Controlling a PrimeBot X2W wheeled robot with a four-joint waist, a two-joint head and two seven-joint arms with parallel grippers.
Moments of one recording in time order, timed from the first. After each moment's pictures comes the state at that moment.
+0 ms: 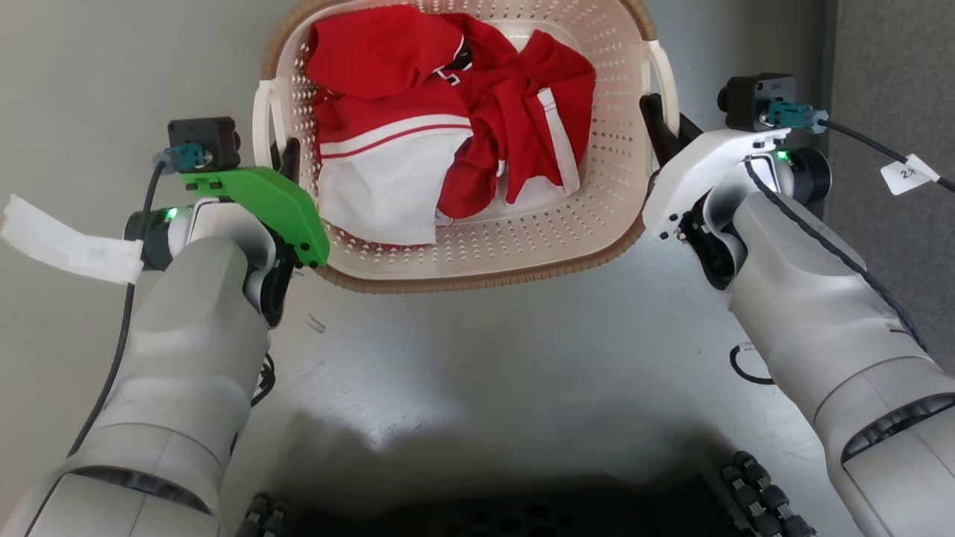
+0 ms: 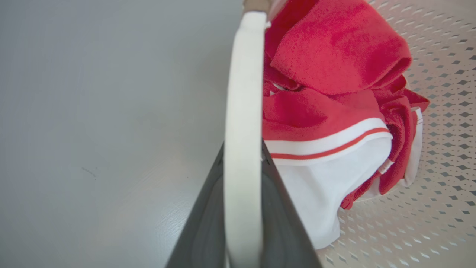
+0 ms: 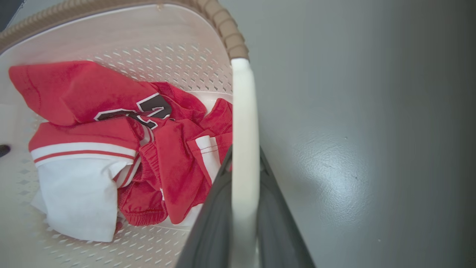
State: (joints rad) left arm -0.97 -0.01 -0.51 1.20 -0.66 -0.08 -0.18; right arm -0.94 -0.05 0.55 1.15 0.54 0.09 -0.25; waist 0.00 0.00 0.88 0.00
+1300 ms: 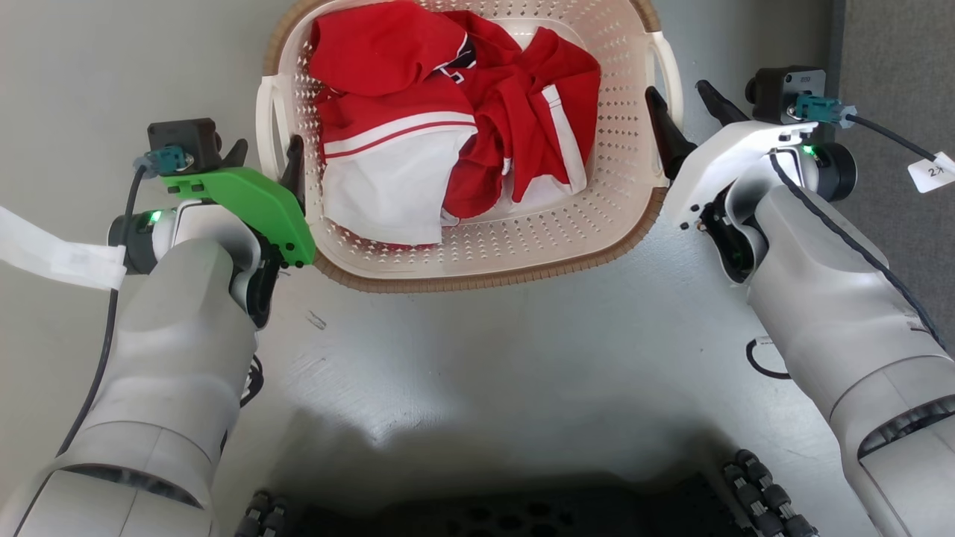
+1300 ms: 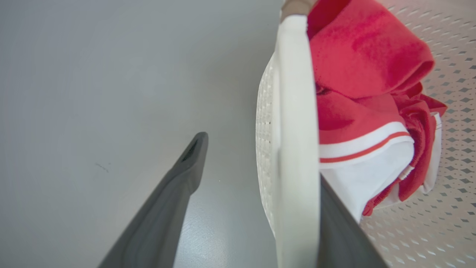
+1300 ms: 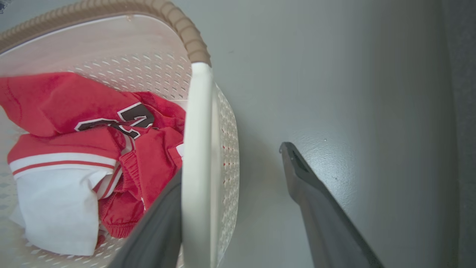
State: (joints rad) left arm -0.98 0.00 -0.51 1.25 -0.66 -0.10 -0.21; right arm -0.93 -0.08 0.52 1.12 0.54 0.08 -0.25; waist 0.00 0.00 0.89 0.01
